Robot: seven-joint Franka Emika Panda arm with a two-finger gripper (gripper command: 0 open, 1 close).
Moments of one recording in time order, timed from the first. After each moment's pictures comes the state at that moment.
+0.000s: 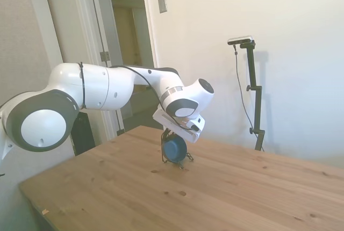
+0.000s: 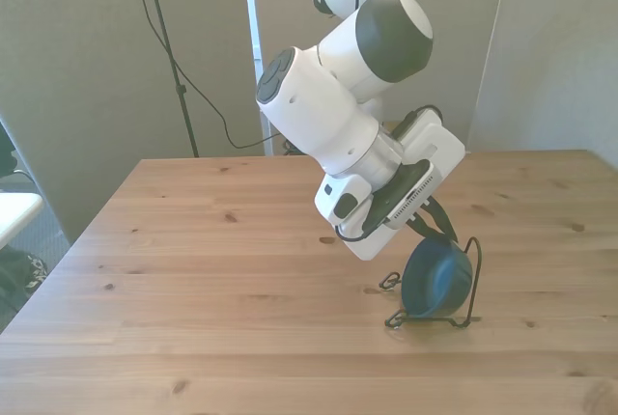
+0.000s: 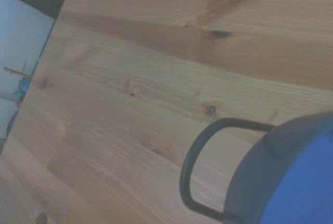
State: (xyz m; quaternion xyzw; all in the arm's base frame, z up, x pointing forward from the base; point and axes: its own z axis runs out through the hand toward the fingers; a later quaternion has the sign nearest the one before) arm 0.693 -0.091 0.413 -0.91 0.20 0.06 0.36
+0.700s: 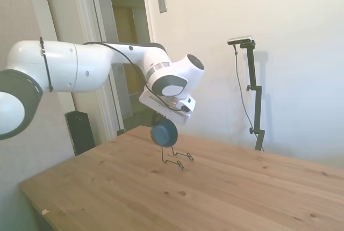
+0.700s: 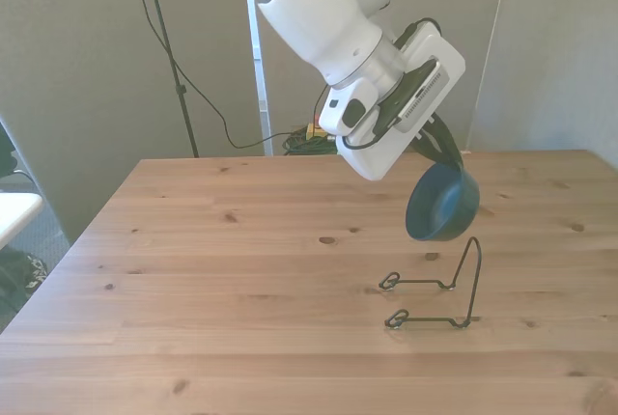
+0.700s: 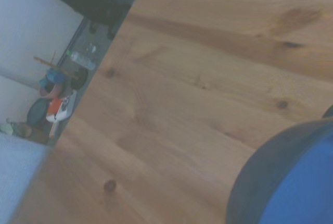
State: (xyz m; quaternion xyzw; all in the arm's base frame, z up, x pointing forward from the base) arm 0.628 -0.071 0.500 -0.93 0.14 0.05 0.35
